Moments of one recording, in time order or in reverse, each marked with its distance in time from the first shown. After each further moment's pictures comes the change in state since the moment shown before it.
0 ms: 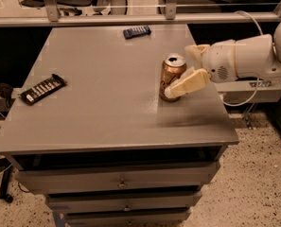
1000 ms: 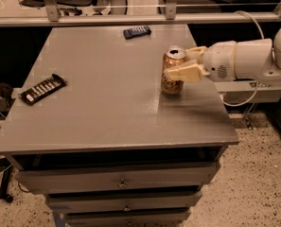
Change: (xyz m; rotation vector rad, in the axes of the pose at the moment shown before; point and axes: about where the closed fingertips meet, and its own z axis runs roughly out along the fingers) arm -0.003 -0.015 0.005 0.028 -0.085 0.039
